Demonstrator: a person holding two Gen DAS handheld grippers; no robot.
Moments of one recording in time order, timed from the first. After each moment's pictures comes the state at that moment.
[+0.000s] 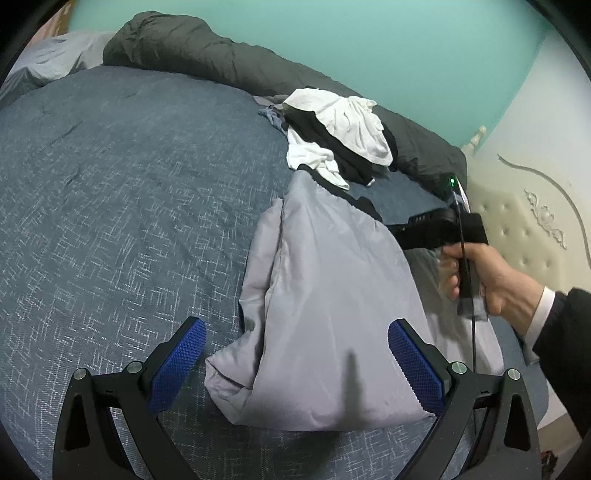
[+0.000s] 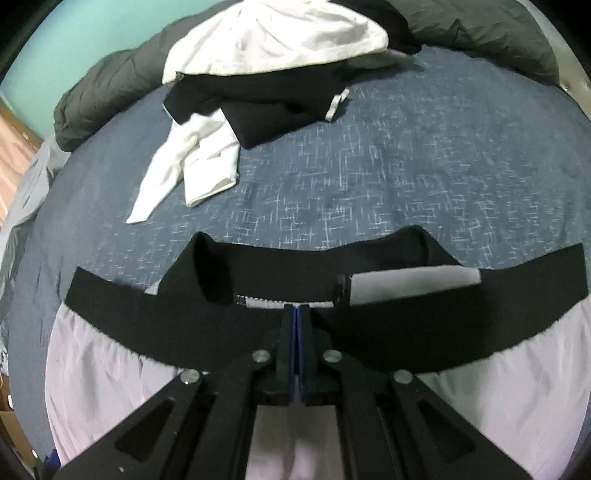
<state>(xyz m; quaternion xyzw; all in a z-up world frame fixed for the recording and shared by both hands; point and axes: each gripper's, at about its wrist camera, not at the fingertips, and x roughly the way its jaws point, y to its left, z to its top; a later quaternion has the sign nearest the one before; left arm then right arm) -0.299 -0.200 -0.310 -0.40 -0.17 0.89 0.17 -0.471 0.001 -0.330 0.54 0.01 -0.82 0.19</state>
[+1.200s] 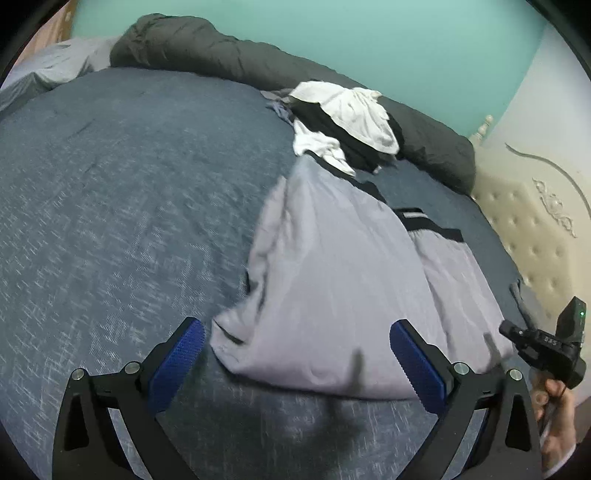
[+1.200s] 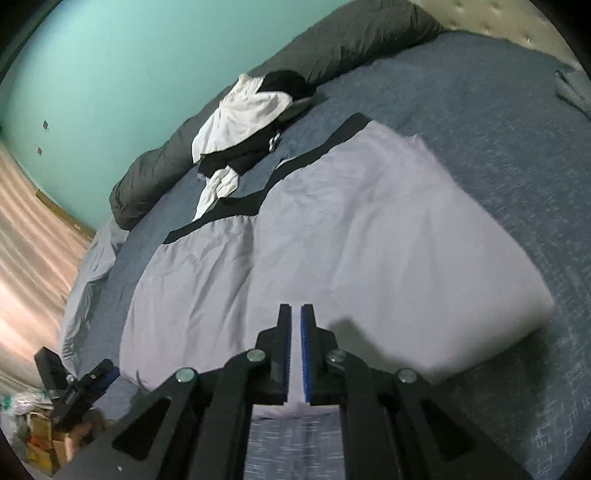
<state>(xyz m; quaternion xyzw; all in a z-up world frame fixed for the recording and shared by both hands) -0.265 -0.190 -0.312 -0.41 -0.14 0.89 0.14 -0.217 0.210 -0.300 0.43 -0.21 -0.85 0.21</state>
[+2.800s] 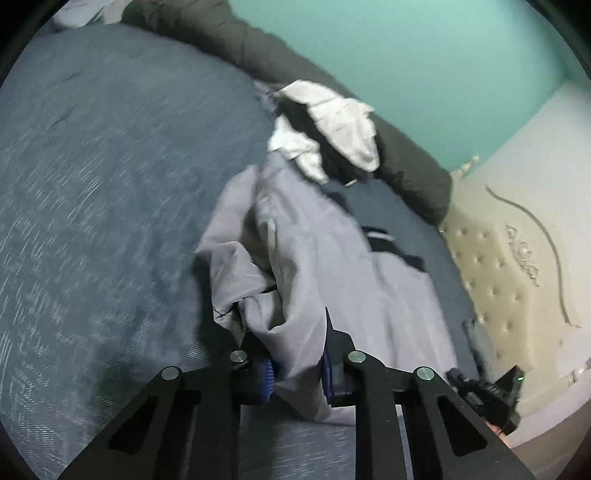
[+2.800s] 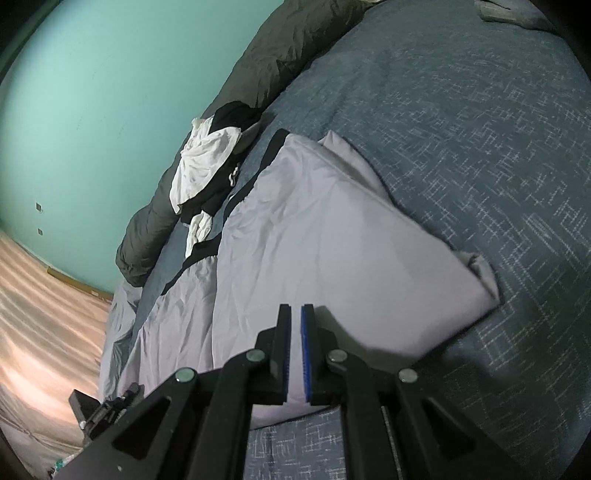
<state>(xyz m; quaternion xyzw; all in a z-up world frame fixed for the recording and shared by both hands) -0.279 -0.165 -0.314 -0.39 -0.27 0.86 0.19 -0.233 0.286 -0.339 0.42 -0.34 -0.82 0.19</state>
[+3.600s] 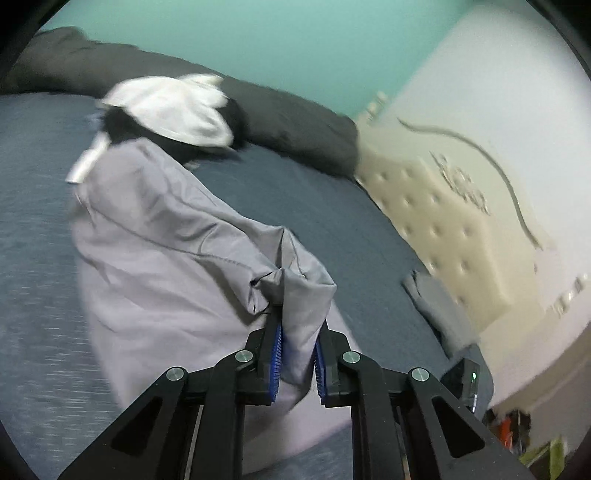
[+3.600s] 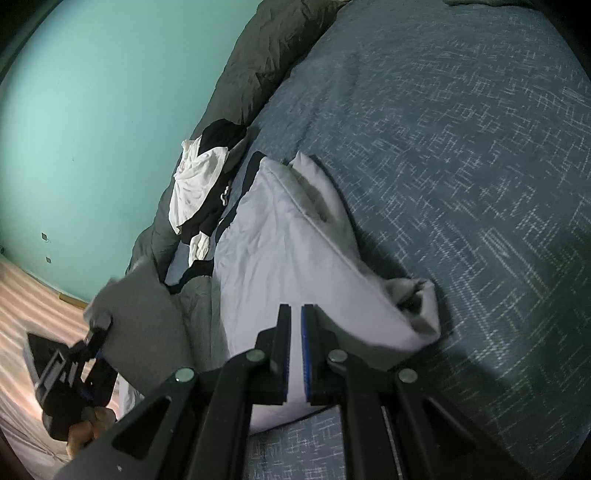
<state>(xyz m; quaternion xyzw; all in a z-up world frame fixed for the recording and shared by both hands) -0.291 0.080 -0.253 -0.37 -0.14 0.85 0.35 -0.237 0.329 -0.346 0.42 -0.39 -0.80 0.19</state>
